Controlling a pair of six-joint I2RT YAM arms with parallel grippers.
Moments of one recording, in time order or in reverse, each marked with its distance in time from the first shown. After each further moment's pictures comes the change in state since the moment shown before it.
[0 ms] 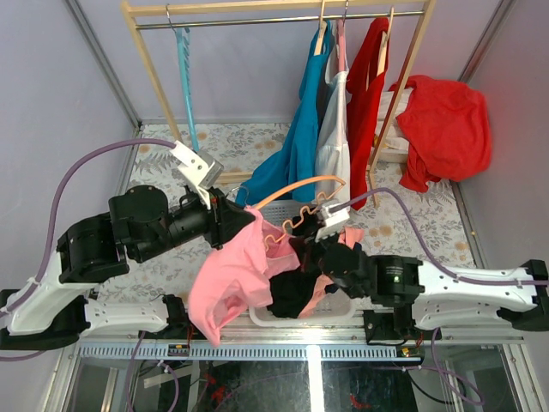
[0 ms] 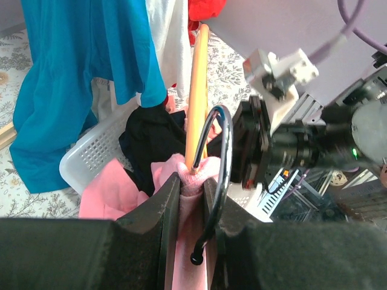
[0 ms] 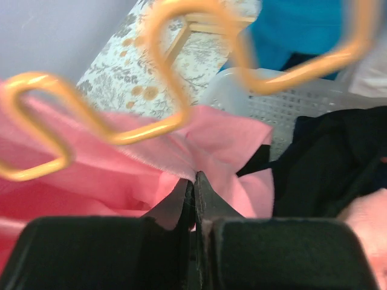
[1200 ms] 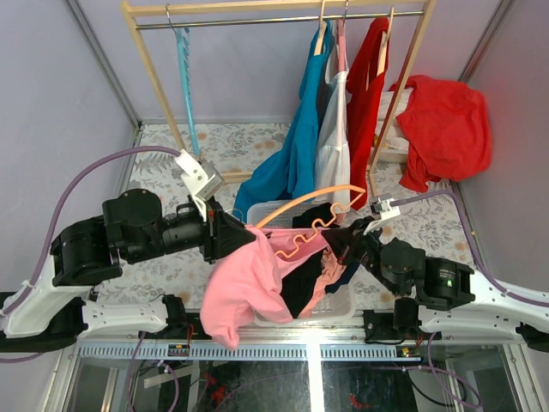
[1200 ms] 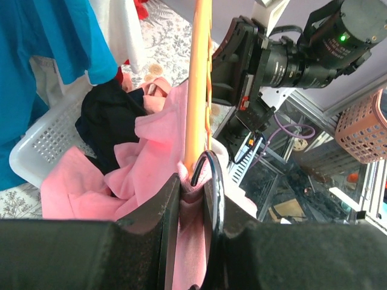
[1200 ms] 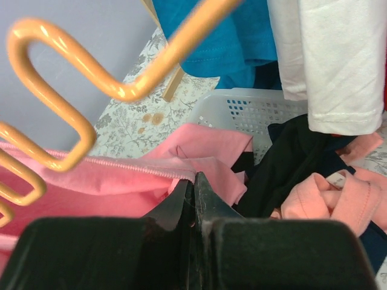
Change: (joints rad) left arm 0.000 -0.036 -0.005 -0.039 0.193 -0.032; right arm -0.128 -0.353 -0.100 -0.095 -0.068 0.038
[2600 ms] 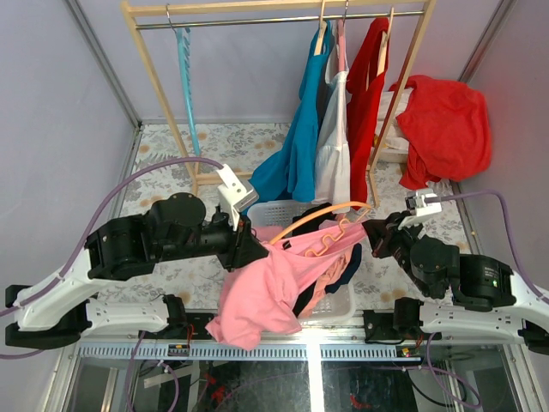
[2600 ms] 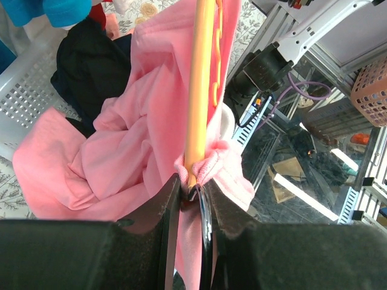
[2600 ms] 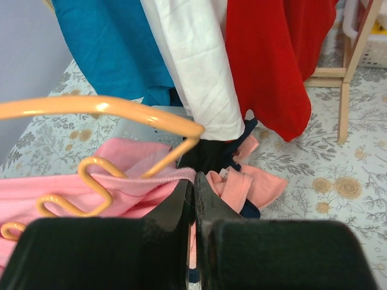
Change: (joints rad) left arm 0.000 0.046 -0.120 -0.027 0.080 -0.015; right arm -0.003 -0.079 0.183 -0.387 0.203 -0.070
